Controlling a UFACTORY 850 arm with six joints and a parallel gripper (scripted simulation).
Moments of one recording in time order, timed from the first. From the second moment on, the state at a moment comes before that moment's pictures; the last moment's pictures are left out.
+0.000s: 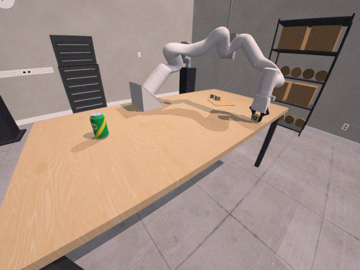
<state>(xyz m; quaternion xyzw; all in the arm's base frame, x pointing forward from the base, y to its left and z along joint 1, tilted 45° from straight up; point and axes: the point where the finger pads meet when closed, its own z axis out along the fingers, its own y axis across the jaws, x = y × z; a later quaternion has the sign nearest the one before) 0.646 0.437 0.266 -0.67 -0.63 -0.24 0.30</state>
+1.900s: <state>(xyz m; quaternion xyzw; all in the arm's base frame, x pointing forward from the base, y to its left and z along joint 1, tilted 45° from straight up) 0.562 0.418 0.387 -0.79 -0.47 -0.17 0.34</state>
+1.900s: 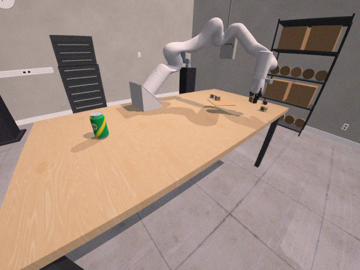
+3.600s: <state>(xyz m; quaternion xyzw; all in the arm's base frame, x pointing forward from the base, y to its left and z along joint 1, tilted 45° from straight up) 0.255 0.438 0.443 -0.91 0.14 0.09 0.38</state>
